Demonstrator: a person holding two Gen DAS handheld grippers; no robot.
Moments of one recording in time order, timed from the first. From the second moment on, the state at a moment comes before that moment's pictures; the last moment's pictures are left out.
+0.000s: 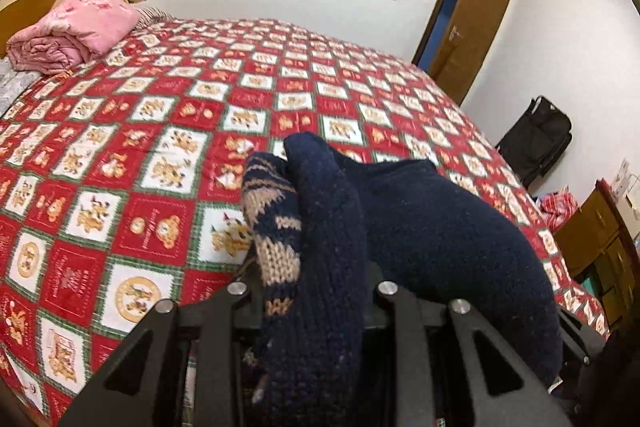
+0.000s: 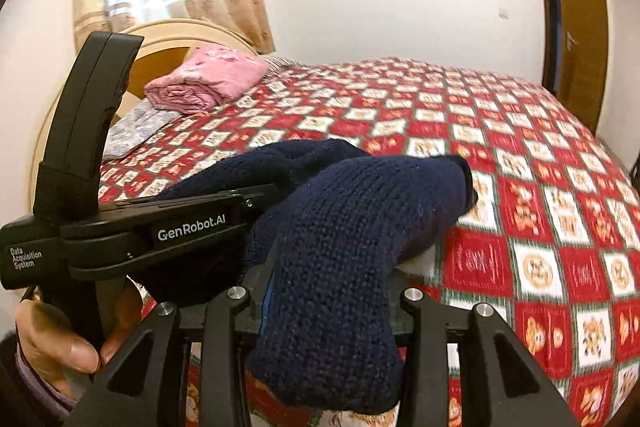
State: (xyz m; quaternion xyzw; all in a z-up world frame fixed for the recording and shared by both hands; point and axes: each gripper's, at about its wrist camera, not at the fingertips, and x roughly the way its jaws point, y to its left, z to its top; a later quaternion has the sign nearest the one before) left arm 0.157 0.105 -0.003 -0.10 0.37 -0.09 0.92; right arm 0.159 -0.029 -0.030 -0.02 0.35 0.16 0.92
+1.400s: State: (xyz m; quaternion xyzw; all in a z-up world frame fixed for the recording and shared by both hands) left arm 0.173 0.236 -0.081 -0.20 0.41 0.04 0.89; right arm 0.222 0.059 -0.101 -0.10 0.38 0.26 0.88
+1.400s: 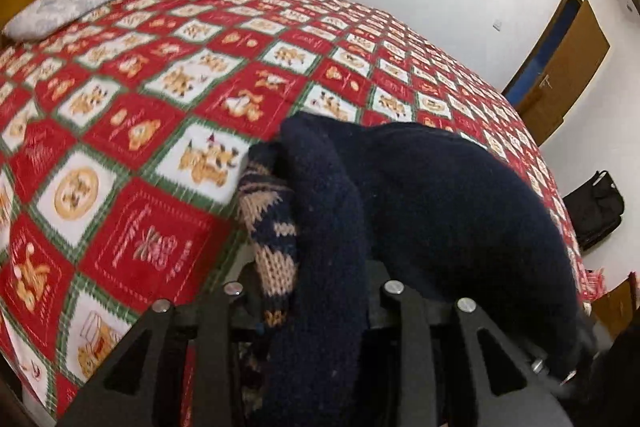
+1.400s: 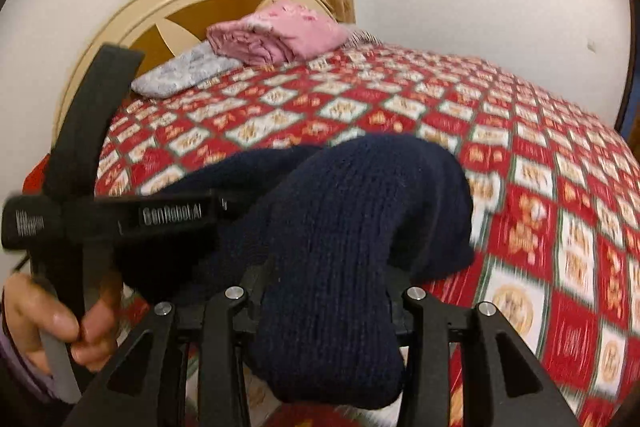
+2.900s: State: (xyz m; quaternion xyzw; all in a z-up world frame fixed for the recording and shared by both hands) left arm 0.203 0.246 -0.078 -0.14 0.42 -0.01 0.90; right arm 0.357 0.034 -0.106 0.22 0.46 0.41 0.76
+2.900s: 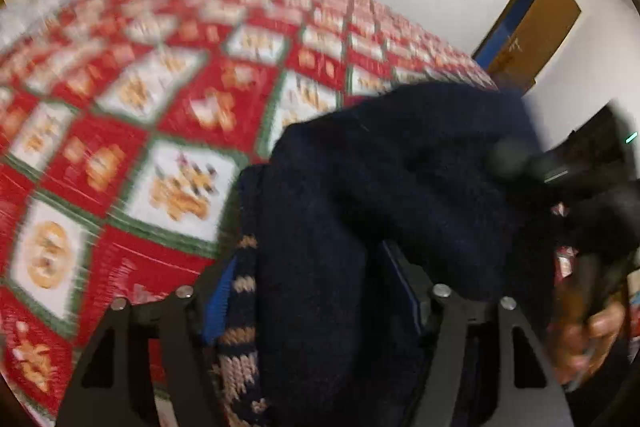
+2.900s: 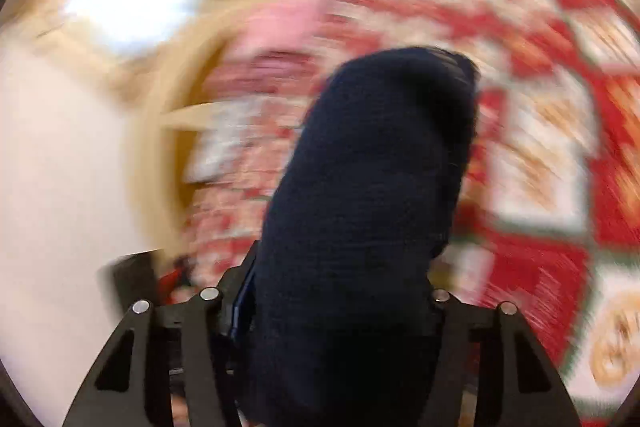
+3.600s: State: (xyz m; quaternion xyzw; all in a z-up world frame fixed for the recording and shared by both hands) left arm 0.186 0.248 -0.028 -0.06 0.36 0.07 0.93; right arm 0.298 -0.008 -0.079 0.04 0.42 0.26 0.87
